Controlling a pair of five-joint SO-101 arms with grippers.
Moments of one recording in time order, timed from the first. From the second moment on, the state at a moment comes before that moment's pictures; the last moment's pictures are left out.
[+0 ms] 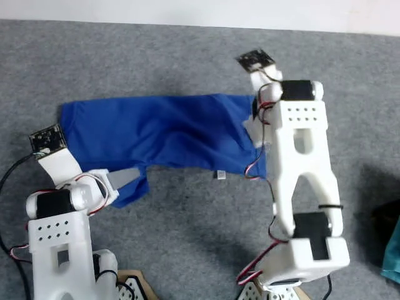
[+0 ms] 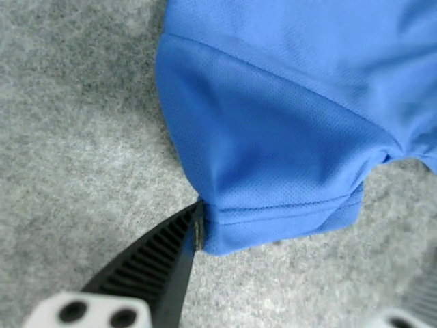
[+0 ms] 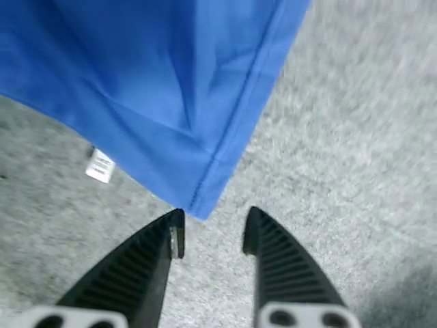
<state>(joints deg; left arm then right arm) -20.1 -57.9 61.8 71.9 15.9 -9.1 2.2 -7.8 88.6 25.4</state>
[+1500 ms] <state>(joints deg) -30.4 -15.2 44.1 35.4 15.9 -55.3 -0.7 26.4 41.3 18.9</state>
